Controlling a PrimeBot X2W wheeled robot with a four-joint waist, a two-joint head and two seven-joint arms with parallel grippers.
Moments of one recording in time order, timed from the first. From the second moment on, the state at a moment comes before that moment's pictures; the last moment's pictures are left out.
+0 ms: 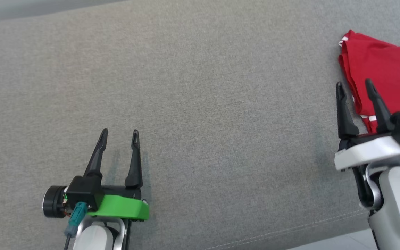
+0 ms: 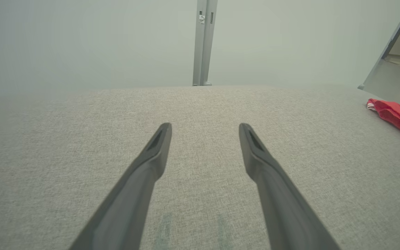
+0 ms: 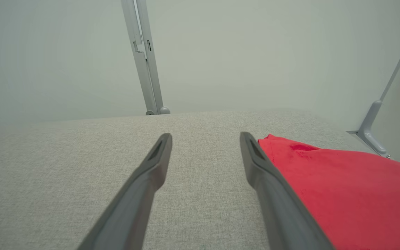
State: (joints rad) left arm -0.14 0.06 -0.23 0.11 -0.18 0.03 -0.26; right arm -0.36 -0.23 0.05 0.25 0.29 0.13 -0.27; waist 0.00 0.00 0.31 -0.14
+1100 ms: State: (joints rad) left arm 0.19 0.05 -0.15 0.04 -0.14 0.04 -0.26; right arm 0.14 -0.06 0.03 0.03 0.09 0.13 -0.27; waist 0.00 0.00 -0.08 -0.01
